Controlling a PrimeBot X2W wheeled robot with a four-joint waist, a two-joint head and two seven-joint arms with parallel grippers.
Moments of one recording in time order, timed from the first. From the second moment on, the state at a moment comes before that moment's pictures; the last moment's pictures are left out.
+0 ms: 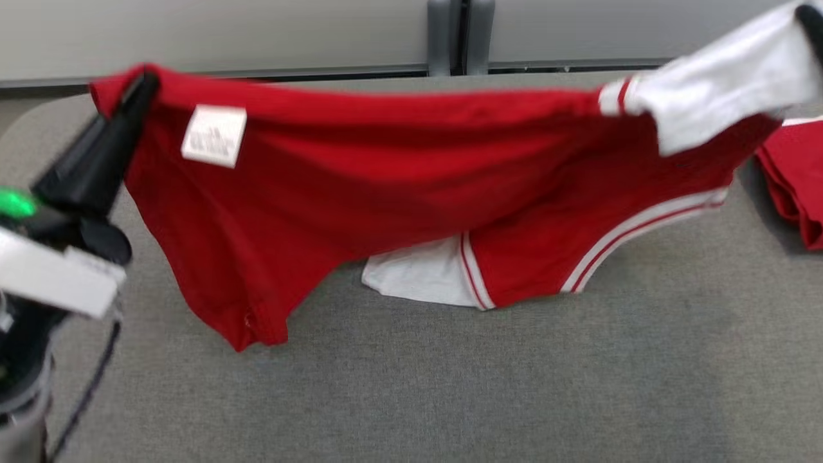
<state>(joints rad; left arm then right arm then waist) -0.33 0.38 0.00 -0.45 -1.00 0.00 0.44 -0.55 -0.17 -0.19 -0.25 0.83 0.13 0.63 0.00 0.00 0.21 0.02</state>
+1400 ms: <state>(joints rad) -0.35 0.40 -0.43 0.42 -1.01 -0.12 -0.25 -0.15 -0.12 0.06 0.07 0.93 0.13 0.12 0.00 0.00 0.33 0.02</state>
